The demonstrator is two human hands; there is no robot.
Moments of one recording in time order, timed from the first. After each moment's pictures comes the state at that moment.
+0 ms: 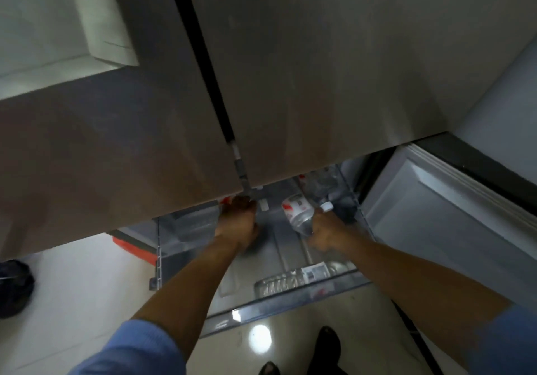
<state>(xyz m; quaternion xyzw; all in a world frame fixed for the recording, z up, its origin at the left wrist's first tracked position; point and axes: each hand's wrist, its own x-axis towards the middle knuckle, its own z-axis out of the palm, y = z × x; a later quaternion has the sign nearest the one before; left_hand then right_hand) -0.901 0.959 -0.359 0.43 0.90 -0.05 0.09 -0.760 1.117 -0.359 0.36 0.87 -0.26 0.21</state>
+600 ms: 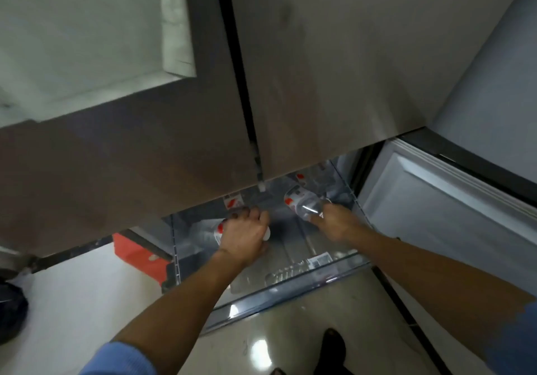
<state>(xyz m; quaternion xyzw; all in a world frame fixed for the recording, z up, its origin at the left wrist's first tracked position) -0.865 0.926 -0.314 0.52 0.85 -0.11 0.04 -0.739 1.105 -0.322 0.39 0.85 -0.32 0.11</state>
